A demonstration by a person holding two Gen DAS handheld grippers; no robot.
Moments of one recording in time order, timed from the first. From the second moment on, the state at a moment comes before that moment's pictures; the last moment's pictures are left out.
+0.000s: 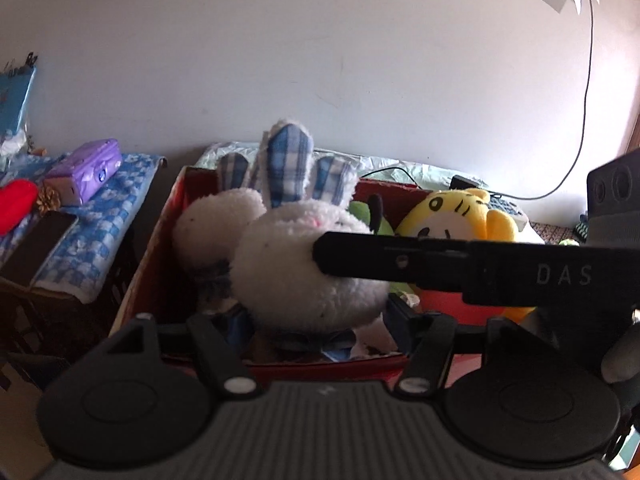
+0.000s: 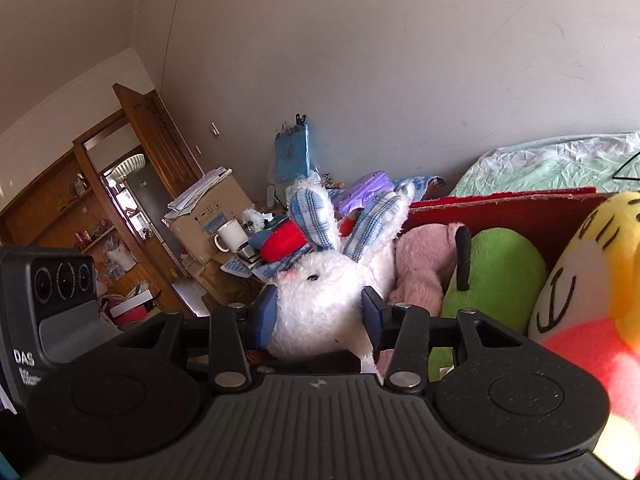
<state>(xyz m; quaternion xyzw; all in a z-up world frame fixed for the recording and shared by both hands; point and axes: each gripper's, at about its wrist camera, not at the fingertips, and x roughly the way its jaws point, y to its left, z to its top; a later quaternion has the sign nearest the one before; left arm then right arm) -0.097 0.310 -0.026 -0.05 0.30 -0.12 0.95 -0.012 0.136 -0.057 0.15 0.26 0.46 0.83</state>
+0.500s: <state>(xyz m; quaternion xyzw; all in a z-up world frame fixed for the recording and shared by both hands) -0.097 0.344 -0.021 -0.06 0.33 -0.18 0.93 -0.004 0.145 -0.056 0.11 0.35 0.46 0.81</state>
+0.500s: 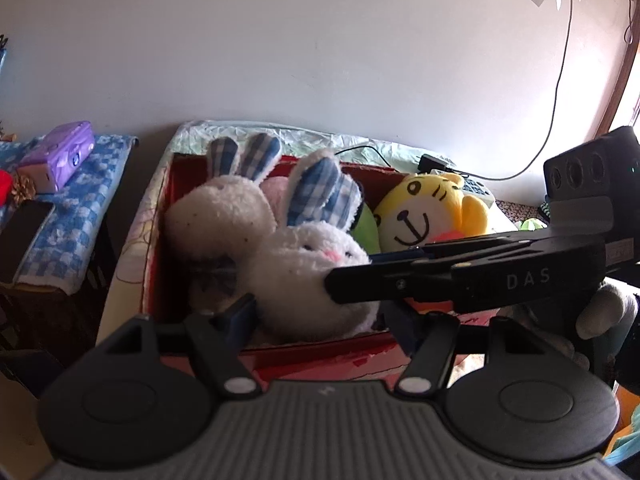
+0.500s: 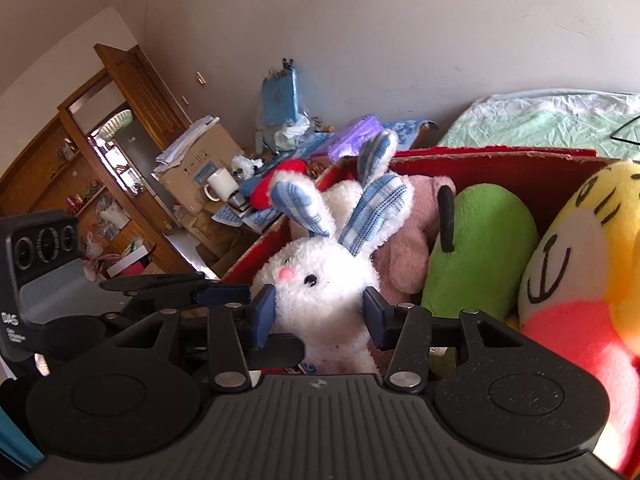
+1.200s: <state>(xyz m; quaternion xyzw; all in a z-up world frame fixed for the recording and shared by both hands) -0.100 0.342 -0.009 -0.08 0.30 -0.18 0.93 -0.005 0.133 -0.043 0.16 0.39 0.40 0.82</state>
